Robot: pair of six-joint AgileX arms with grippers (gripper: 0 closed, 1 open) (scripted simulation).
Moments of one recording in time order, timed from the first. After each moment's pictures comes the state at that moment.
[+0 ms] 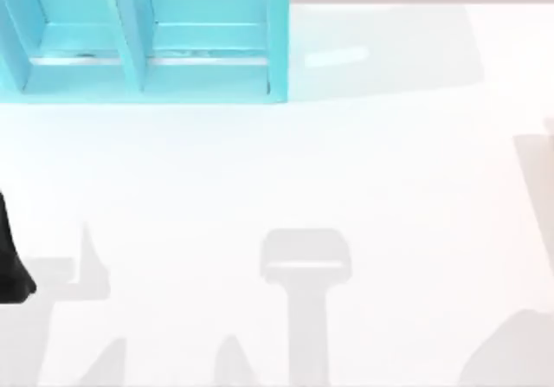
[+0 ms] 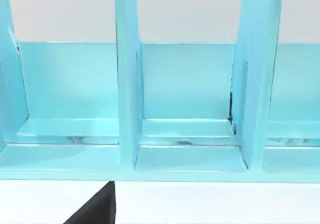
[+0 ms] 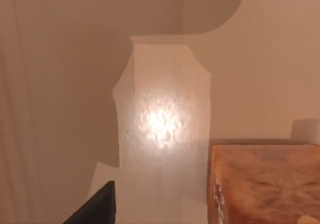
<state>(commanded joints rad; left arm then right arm) 0.00 0.00 0.00 0.00 0.00 0.00 -0.49 1.75 0.98 -0.80 -0.01 -0.47</state>
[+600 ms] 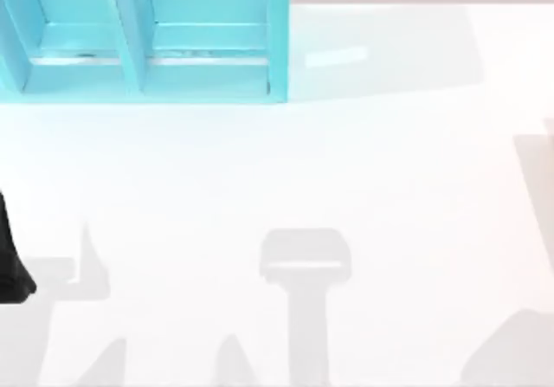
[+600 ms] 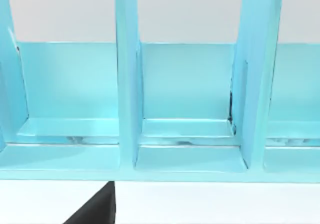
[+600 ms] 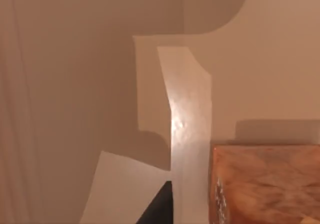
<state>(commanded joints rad) 0.00 0.00 0.00 0.00 0.00 0.00 -0.49 1.75 0.98 -0.80 -0.01 -0.47</state>
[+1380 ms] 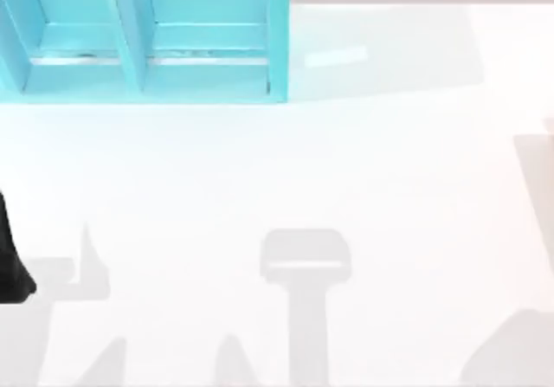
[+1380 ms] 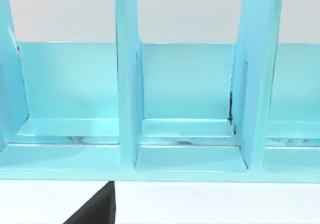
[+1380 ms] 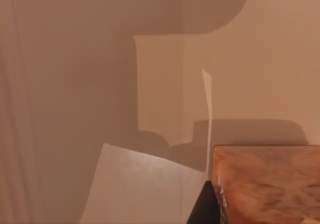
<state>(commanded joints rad) 0.00 0.00 0.00 0.00 0.00 0.00 -0.49 1.75 0.98 -0.80 -0.01 -0.47</state>
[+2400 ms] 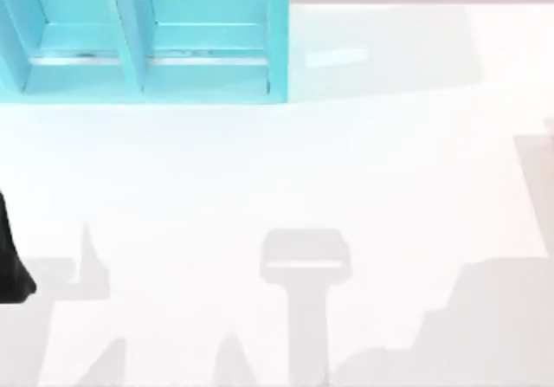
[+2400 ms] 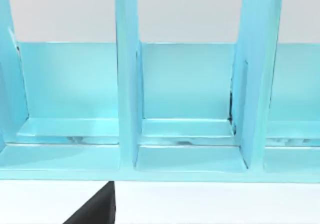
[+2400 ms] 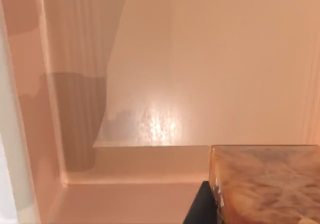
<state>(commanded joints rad) 0.00 0.00 0.00 0.00 0.00 0.00 -0.49 1.60 1.37 -1.33 -0.01 -0.46</state>
